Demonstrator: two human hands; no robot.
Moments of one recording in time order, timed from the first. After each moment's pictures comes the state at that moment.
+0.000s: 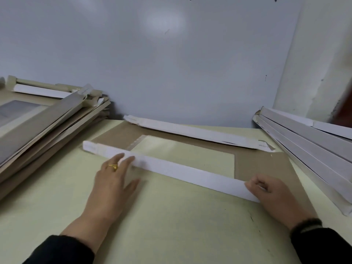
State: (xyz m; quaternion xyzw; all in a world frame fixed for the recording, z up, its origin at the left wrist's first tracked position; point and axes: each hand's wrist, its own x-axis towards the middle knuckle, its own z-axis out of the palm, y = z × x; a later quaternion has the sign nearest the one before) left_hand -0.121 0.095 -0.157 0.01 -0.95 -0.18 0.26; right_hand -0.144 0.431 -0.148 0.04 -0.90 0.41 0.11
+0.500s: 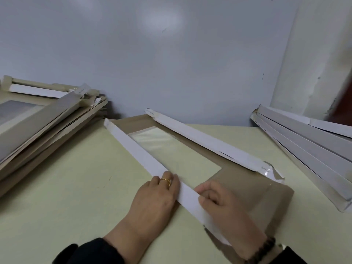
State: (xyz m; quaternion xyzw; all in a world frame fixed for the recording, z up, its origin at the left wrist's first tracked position) left_hand -0.104 0.175 -0.153 -0.18 -0.96 0.05 0.19; right_hand -0.103 0.339 -0.154 0.10 -0.79 0.61 -0.03
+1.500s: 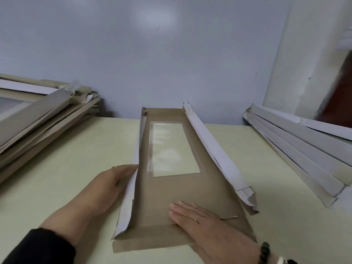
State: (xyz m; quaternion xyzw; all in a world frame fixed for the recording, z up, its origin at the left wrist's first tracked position) left_hand -0.126 0.096 -0.147 -0.09 -0.96 -0.24 0.14; right_hand -0.089 0.356 -0.153 0.49 -0.87 0.06 -0.03
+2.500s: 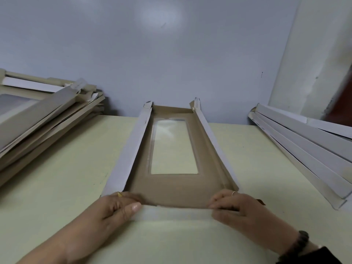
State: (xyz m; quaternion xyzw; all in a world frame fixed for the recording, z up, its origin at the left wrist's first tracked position) left_hand -0.066 0.101 -0.141 -0.20 -0.86 -0.47 -0.02; right_hand -0.107 0.394 -0.140 0.28 -0.87 0.39 -0.07
